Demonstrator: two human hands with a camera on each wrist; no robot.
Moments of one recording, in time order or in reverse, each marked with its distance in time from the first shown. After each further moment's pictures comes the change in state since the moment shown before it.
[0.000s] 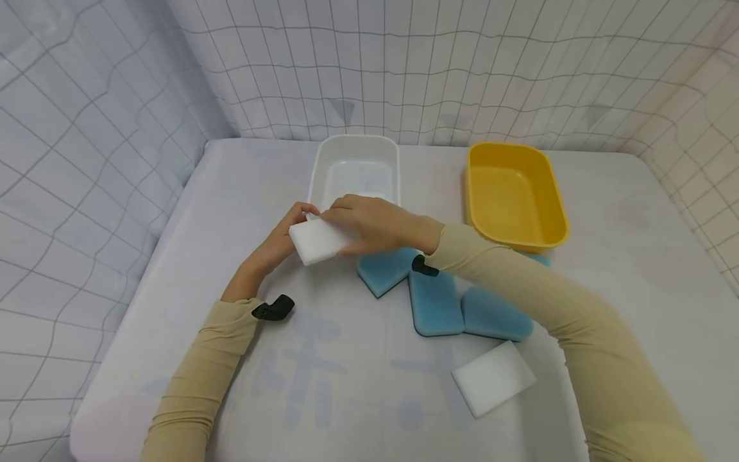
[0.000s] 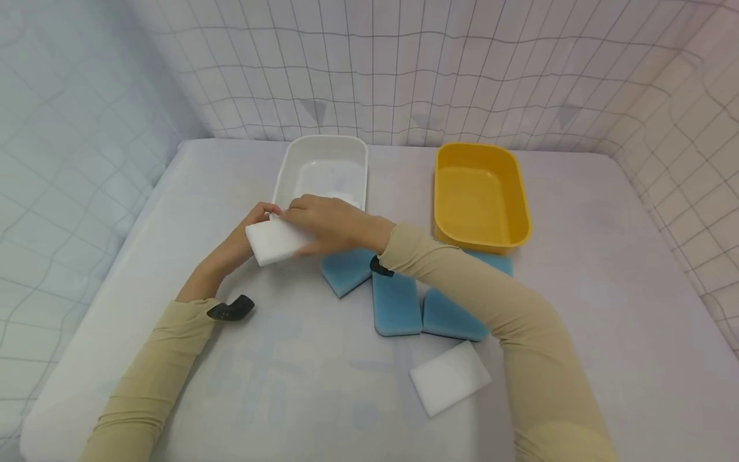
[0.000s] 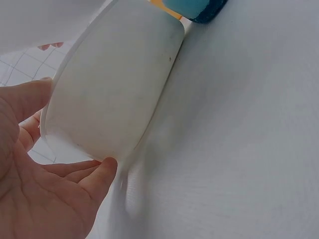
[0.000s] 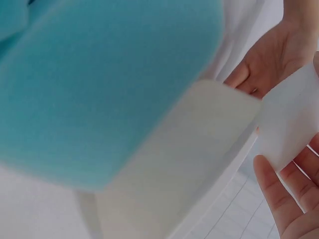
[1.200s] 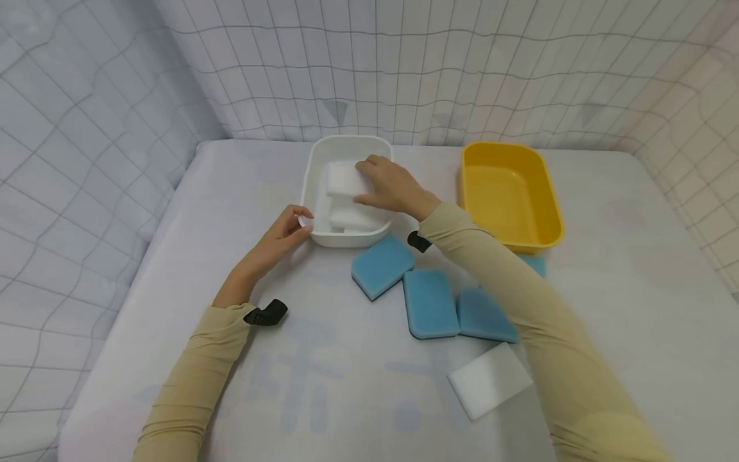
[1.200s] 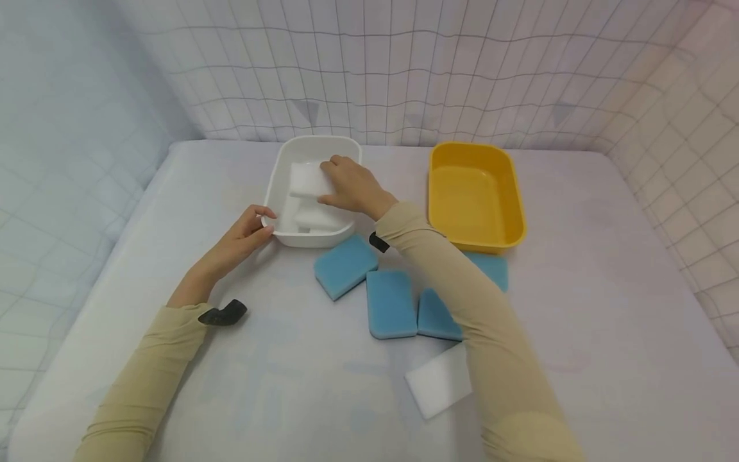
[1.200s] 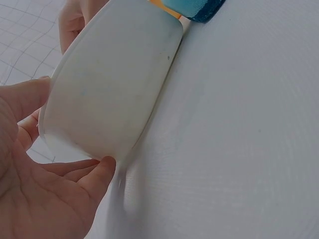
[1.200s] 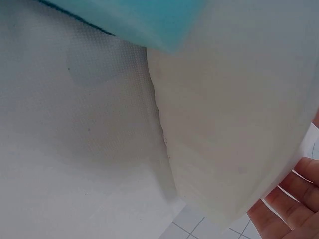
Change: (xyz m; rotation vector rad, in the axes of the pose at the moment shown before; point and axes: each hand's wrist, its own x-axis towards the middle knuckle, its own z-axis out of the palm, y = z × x) left_hand 0.002 -0.004 0.001 0.067 0.056 0.009; right_hand 0.008 0.074 -0.004 -0.008 0.082 0.452
